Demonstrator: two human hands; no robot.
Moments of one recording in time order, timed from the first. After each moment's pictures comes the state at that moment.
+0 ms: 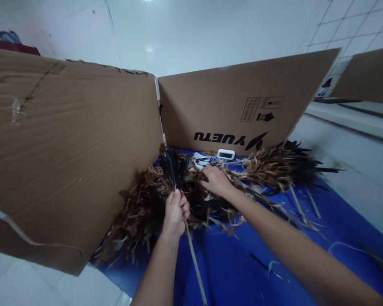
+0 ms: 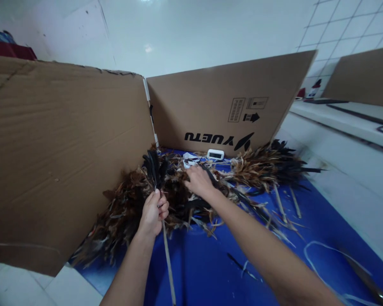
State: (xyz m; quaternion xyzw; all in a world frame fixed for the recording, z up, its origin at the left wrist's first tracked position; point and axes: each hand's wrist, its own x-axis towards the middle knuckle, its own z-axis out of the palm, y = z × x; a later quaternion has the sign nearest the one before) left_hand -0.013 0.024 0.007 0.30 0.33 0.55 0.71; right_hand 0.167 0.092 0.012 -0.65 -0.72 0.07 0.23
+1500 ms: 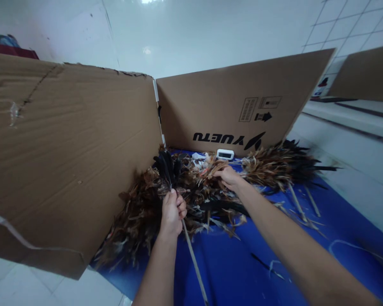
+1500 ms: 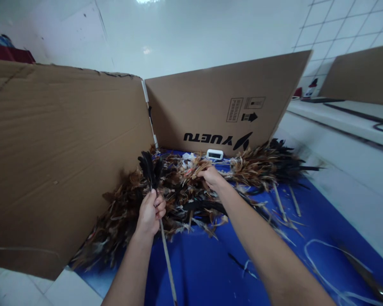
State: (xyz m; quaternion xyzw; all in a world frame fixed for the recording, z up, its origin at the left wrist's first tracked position) left_hand -0.020 0.029 0.010 0.27 0.32 0.57 0.71; right_hand 0.202 0.118 -0.007 -0.52 -0.46 0.43 0.57
